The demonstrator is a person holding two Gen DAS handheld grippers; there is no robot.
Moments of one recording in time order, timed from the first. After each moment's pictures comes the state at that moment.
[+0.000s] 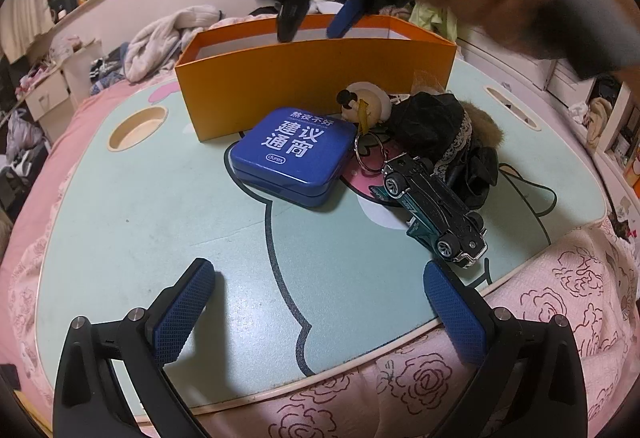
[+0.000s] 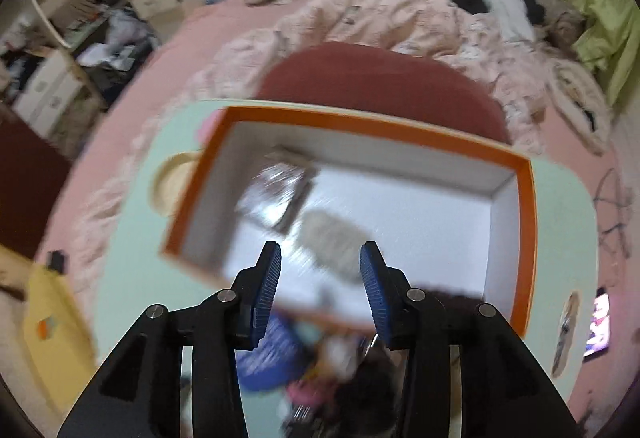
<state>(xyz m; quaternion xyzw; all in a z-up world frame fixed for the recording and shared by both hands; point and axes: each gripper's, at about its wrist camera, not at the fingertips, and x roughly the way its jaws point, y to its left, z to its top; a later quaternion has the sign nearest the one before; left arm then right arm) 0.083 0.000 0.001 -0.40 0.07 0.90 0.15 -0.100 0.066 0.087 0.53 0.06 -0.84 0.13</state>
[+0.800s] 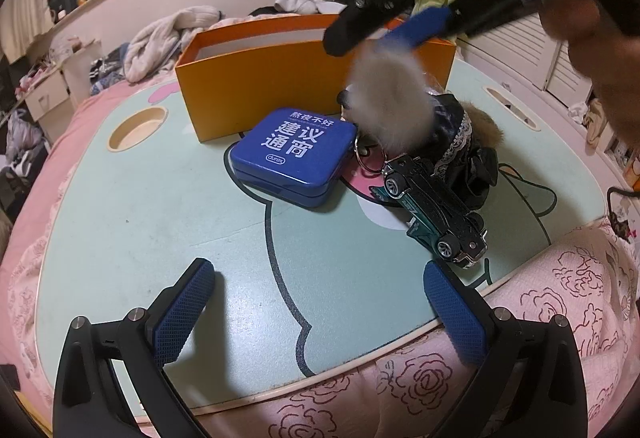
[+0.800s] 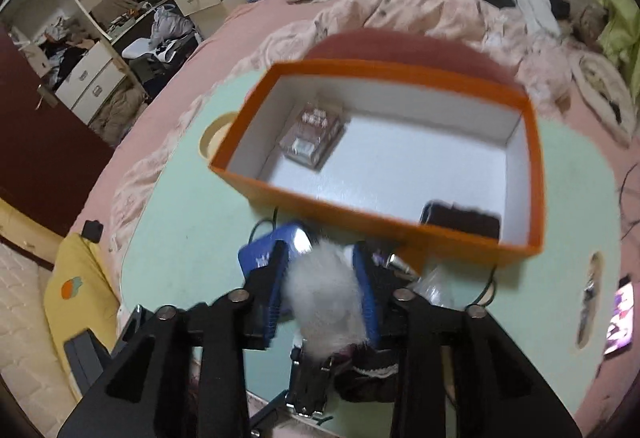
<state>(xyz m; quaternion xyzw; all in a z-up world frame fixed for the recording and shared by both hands) 0.075 0.002 0.000 -0.40 0.07 0.90 0.15 -0.049 0.113 0.048 0.52 0.02 -0.82 0.22</state>
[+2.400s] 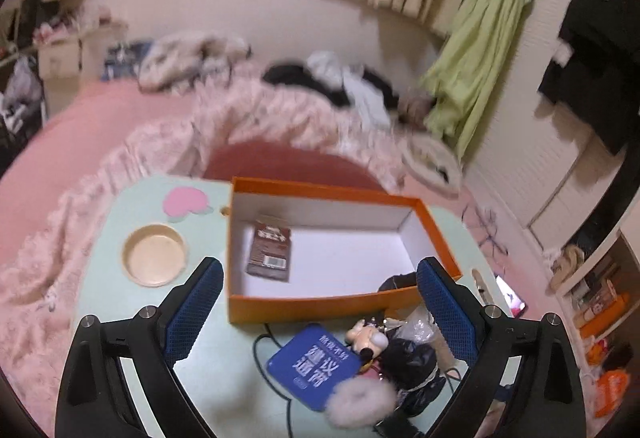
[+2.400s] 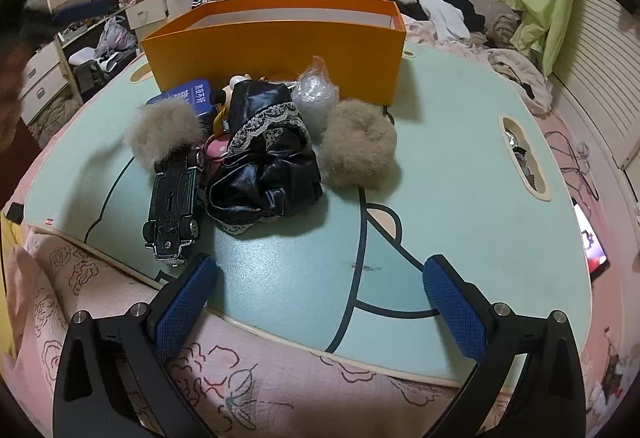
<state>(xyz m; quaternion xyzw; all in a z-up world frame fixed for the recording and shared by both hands) -0.031 -0.033 0.116 -0.36 -0.09 0.92 0.16 0.095 0.169 -0.013 0.43 0.07 -0.89 0.08</state>
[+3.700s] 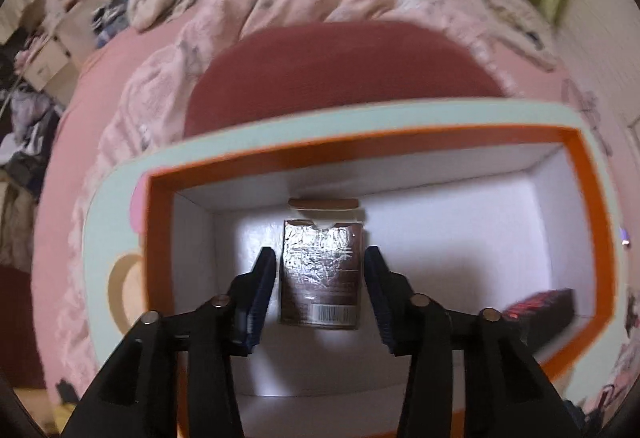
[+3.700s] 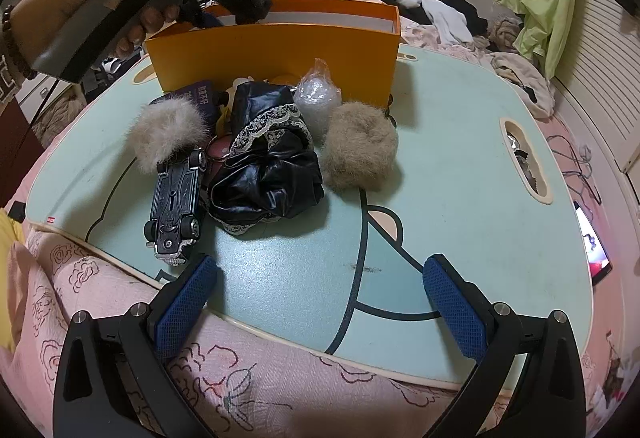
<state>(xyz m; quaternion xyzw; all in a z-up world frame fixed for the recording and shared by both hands) -0.166 0.026 0.033 -0.57 0.09 0.82 0.04 0.096 0.172 -0.011 0.43 0.08 -0.90 0.08</state>
